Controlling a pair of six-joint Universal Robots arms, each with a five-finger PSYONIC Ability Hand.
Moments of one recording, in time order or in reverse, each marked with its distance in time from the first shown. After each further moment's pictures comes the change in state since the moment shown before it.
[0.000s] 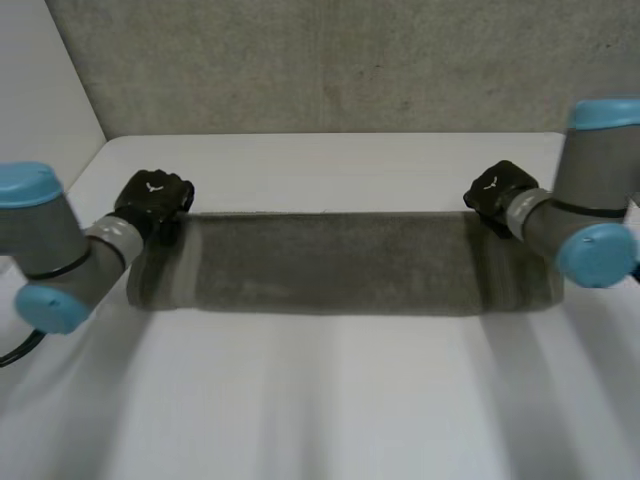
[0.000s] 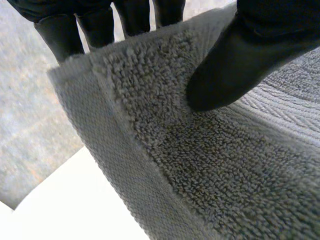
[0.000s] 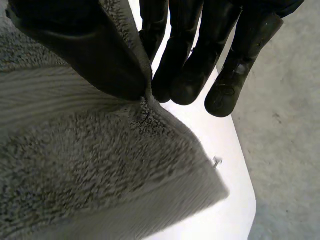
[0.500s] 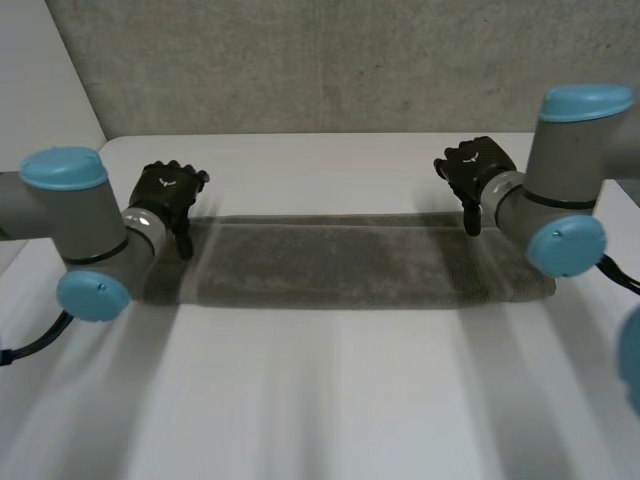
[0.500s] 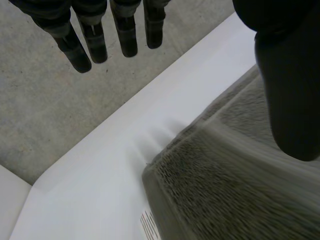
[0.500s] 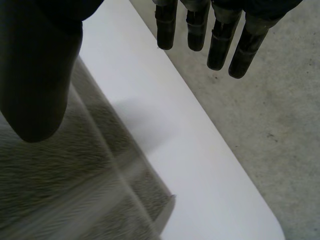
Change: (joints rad) left arm -0.105 0.001 0.080 -0.112 -0.222 -0.005; right arm 0.066 -0.035 -0.035 -0.026 -0.010 0.318; left_hand -1.151 -1.252 -1.299 -1.253 -1.226; right_hand -1.093 -1.082 -1.088 -1.084 -1.104
